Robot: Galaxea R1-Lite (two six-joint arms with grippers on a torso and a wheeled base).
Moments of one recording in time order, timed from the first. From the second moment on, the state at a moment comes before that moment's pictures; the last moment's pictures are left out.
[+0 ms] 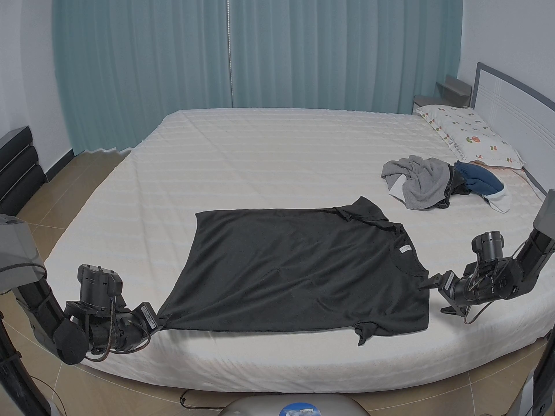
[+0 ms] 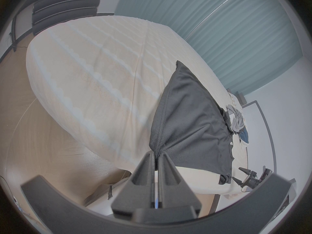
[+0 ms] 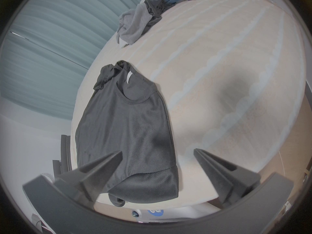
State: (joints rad) left arm -0.16 1.94 -0.27 -0.87 -0.13 -0.79; right arm -0.04 2.12 -0.65 -0.55 0.26 0.68
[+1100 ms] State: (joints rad) left arm -0.16 1.97 -0.30 -0.88 -0.15 -0.86; right arm -0.04 2.23 -0.75 -0.66 0.23 0.61
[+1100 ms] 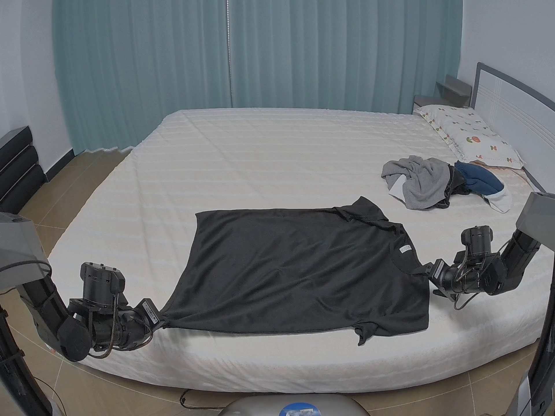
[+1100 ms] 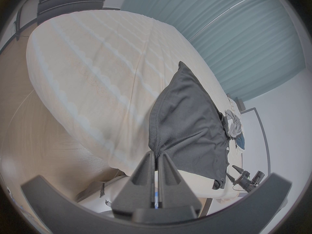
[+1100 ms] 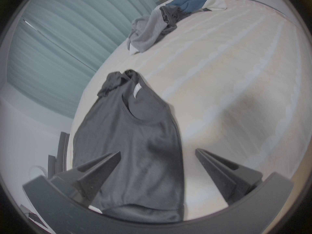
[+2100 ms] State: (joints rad) left arm -0.16 2.02 -0.30 -0.94 -0.14 -0.87; right arm 0.01 2.30 -1.06 -0.60 0.22 0.82
